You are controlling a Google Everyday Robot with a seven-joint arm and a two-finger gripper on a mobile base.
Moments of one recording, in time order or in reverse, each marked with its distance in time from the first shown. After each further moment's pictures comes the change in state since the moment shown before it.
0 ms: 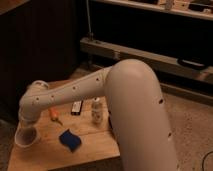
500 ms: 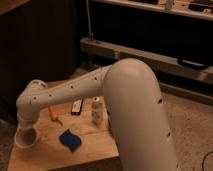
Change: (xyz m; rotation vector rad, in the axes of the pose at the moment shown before) arm 0.000 0.005 0.000 -0.034 0.029 0.000
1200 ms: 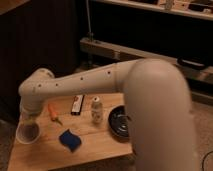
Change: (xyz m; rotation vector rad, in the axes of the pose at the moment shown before) arm -0.001 0.003 -0.085 -0.013 -0.026 0.038
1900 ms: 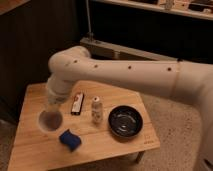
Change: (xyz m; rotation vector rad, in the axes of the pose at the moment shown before) arm 0.079 0.025 -0.148 0.044 0.028 0.140
